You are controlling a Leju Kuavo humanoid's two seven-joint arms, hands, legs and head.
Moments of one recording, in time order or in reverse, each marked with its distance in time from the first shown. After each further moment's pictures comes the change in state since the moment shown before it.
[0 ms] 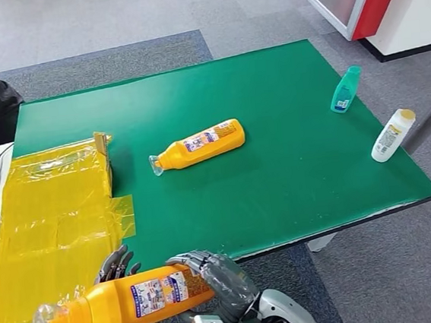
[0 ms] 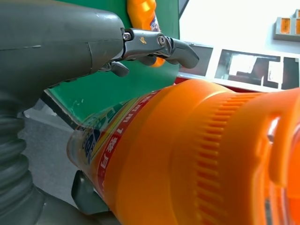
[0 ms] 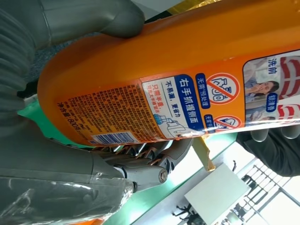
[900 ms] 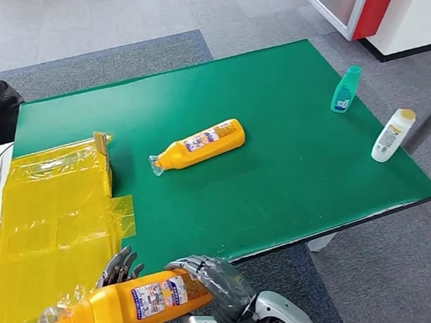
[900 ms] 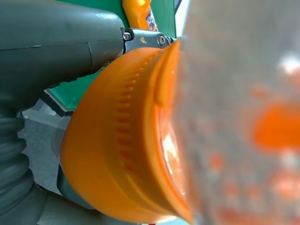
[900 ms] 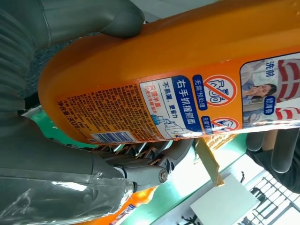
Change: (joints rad) left arm -0.014 0.033 -0.047 0.008 -0.007 0.025 -0.039; right arm -0.014 -0.001 0.015 0.048 0.002 0.002 0.022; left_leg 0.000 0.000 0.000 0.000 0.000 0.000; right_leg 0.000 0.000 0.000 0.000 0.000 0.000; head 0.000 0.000
